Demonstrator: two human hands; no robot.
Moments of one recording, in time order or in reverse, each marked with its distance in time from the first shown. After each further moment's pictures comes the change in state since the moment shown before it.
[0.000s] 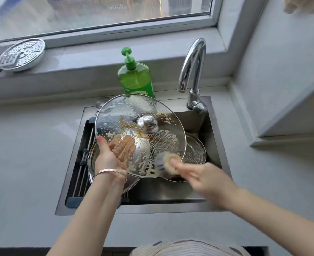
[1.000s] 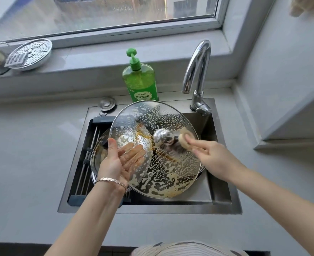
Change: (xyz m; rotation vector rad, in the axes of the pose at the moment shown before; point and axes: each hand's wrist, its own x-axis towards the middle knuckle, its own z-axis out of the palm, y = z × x) left_hand -0.022 0.000 -0.012 0.181 -0.108 -0.044; right_hand 0.032 0.014 -0.034 0.138 0.073 0.166
